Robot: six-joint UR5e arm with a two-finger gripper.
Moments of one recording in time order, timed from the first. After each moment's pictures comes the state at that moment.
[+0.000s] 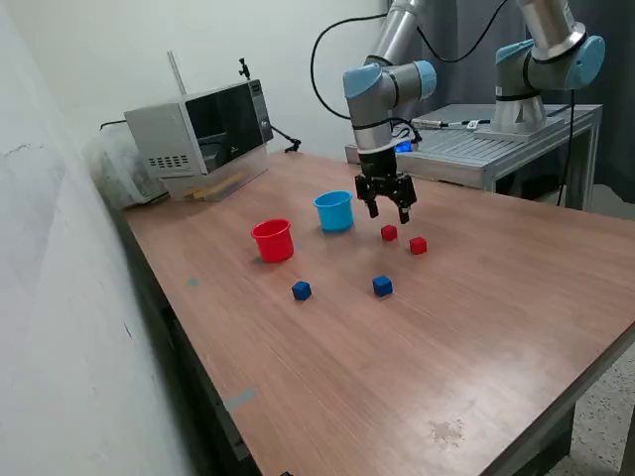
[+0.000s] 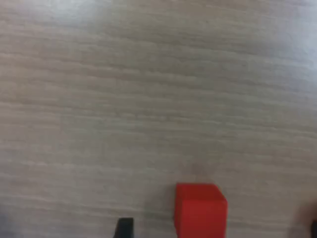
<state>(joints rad) -0.11 -1.00 1.82 -2.39 -1.50 2.93</state>
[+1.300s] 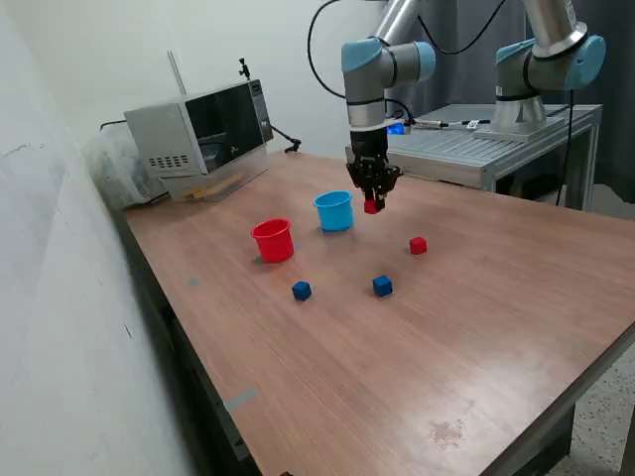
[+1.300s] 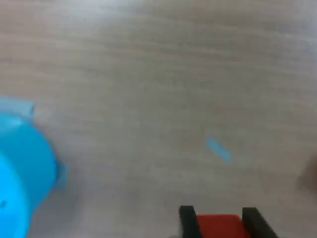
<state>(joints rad) -0.11 -1.08 1.79 -2.36 -1.57 2.93</state>
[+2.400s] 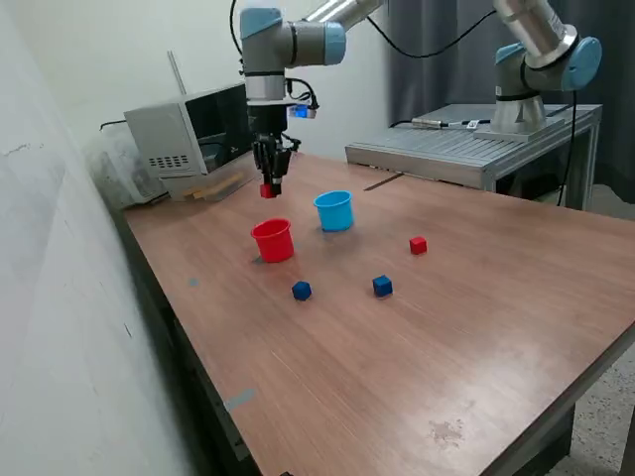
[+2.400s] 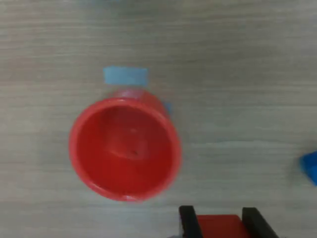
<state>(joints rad) -0.19 -0.83 1.17 -2.12 -1.57 2.99</state>
